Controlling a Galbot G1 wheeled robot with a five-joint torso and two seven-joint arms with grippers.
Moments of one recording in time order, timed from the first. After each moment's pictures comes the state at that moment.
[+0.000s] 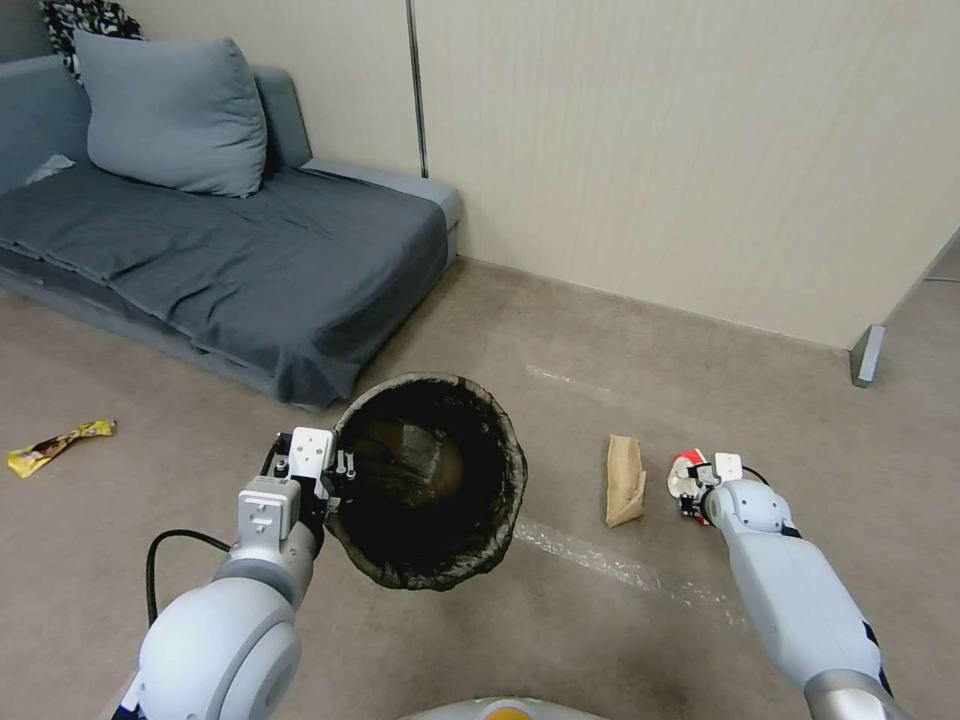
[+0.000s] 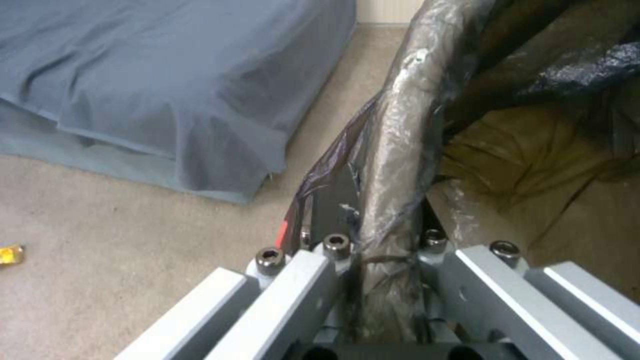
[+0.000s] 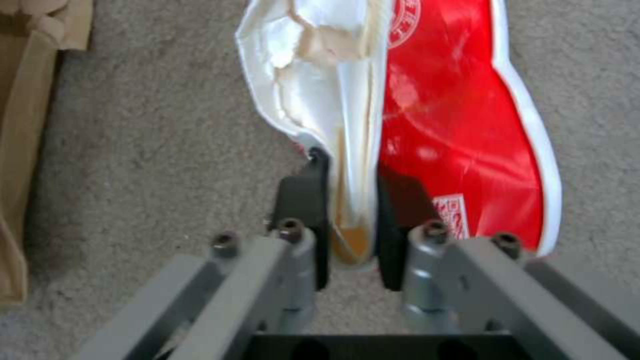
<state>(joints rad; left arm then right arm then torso) 1.55 -1.19 -0.43 -2.45 -0.27 0.74 -0.32 -0.83 1.26 0.51 0.95 0.23 -0.72 -0.01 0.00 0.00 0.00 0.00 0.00</state>
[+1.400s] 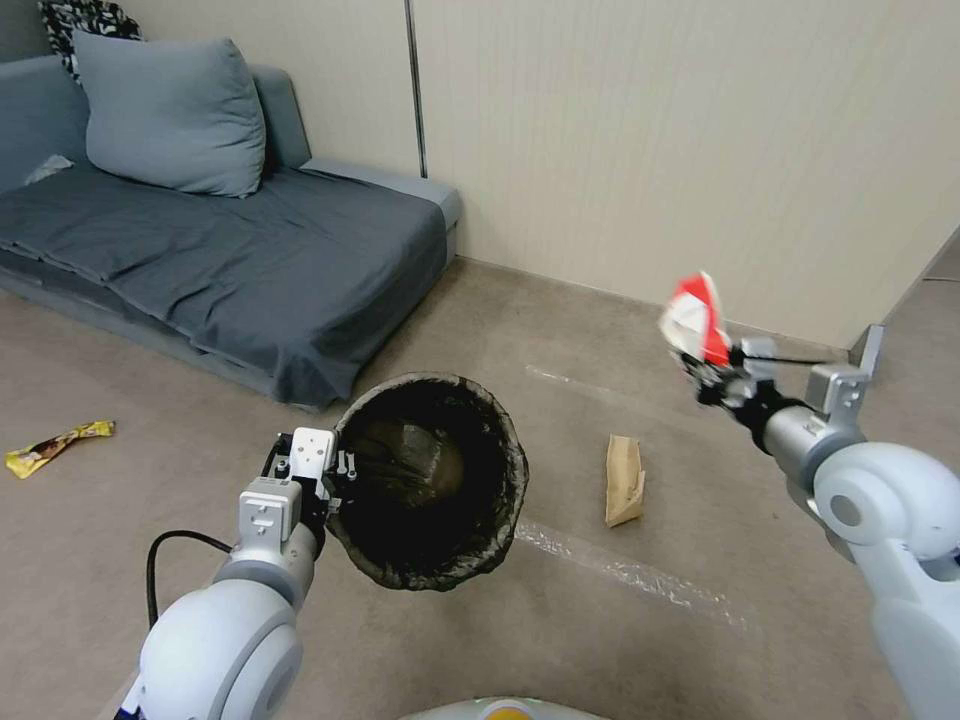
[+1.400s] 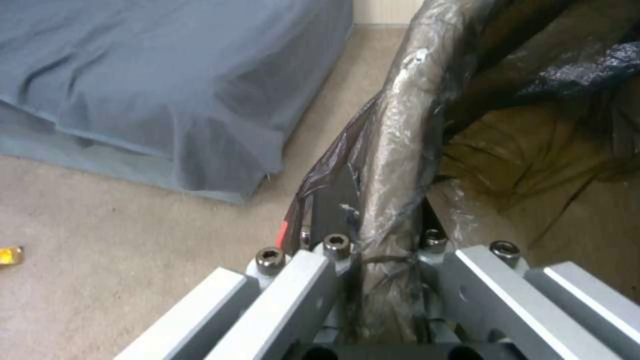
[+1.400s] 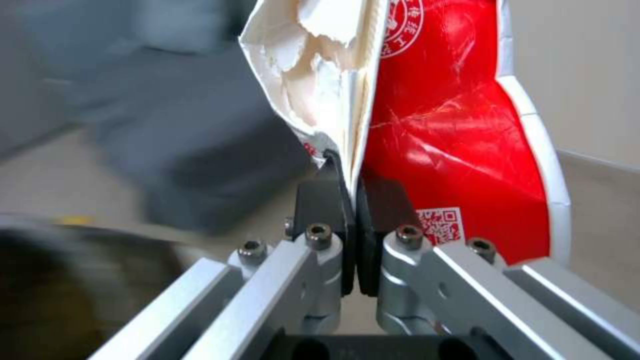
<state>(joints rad) 1.57 -1.19 -0.42 -2.46 -0.26 0.74 -0.32 -1.18 1.00 0.59 2.30 0.95 -0.74 0.10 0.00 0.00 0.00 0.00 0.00</state>
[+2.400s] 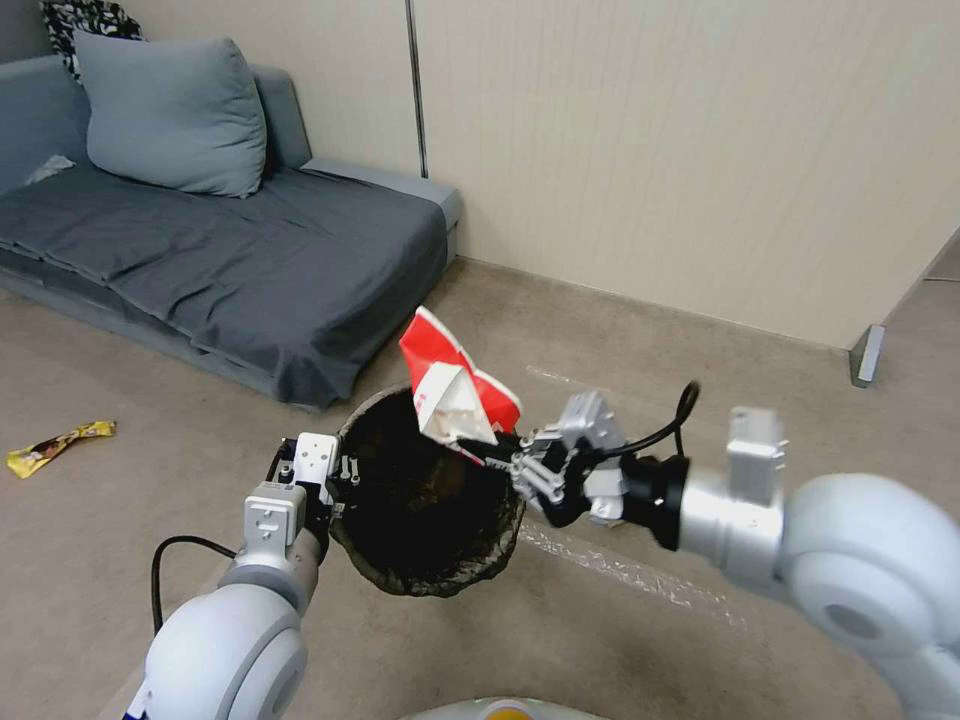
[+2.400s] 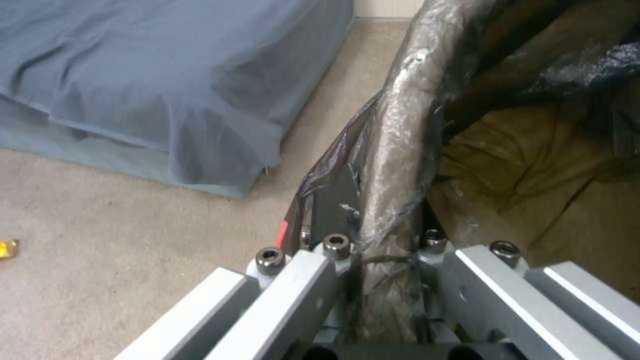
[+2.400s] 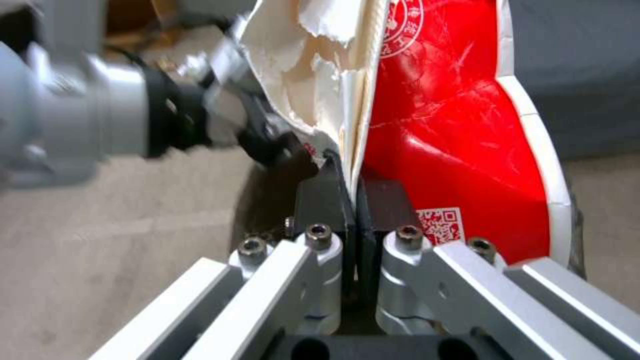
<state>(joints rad) 1.56 -1.21 -0.42 -2.44 -0.25 0.74 -0.31 -1.09 0.81 0.17 2.45 0.77 -0.70 -0.24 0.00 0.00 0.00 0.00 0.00</state>
